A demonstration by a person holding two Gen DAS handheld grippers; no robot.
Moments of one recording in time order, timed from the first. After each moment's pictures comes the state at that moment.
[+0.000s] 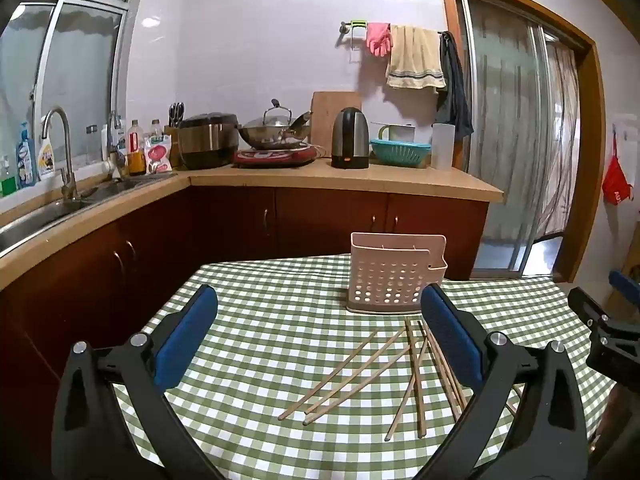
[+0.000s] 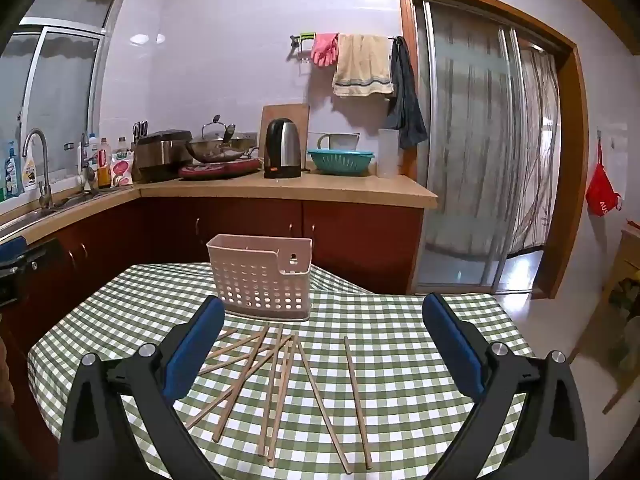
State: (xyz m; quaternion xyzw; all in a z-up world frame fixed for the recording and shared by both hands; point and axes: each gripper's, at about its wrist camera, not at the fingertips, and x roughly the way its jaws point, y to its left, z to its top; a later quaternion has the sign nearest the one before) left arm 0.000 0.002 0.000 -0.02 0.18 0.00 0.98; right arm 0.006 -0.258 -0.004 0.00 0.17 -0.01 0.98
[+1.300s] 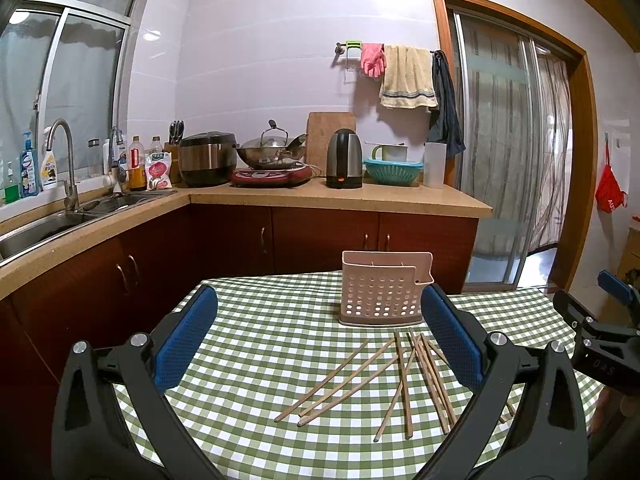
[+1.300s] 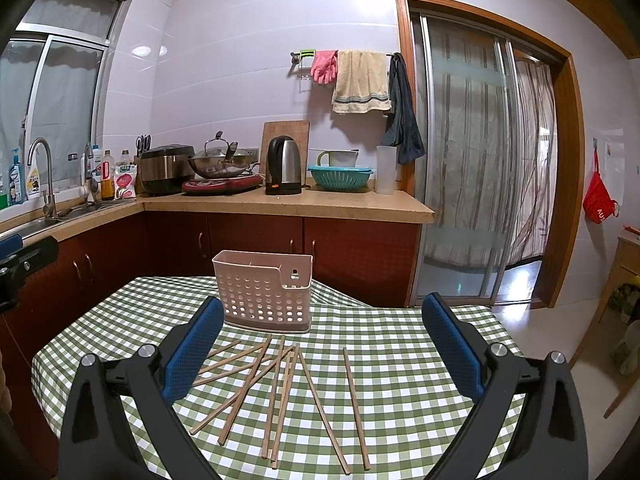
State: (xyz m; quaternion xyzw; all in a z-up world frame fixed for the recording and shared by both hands) left arm -0.032 -0.009 0.023 0.00 0.14 0.00 0.99; right arm -0.015 -0.258 0.016 0.00 0.16 0.00 0.99
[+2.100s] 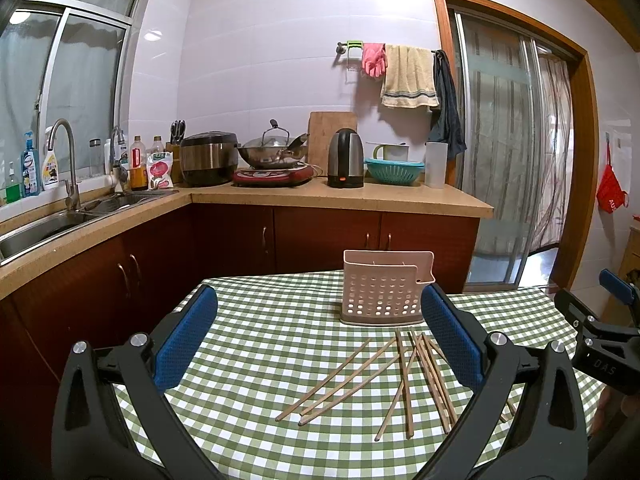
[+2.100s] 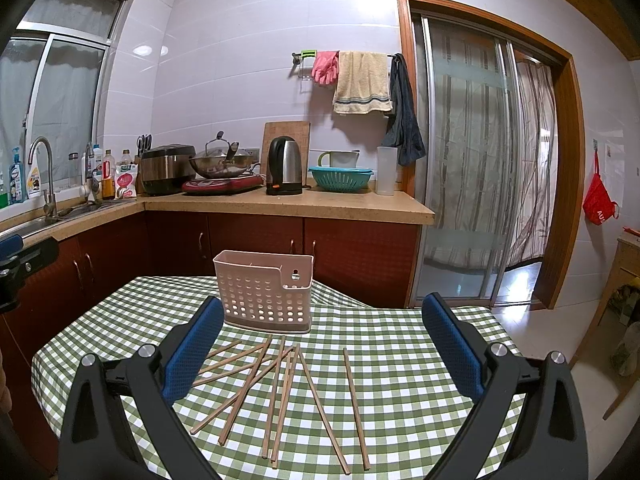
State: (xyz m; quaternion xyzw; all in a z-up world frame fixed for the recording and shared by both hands) left arm -0.034 -0.006 0.023 0.00 0.14 0.00 0.99; right arm -0.017 -0.255 0.015 0.00 0.15 0.00 0.99
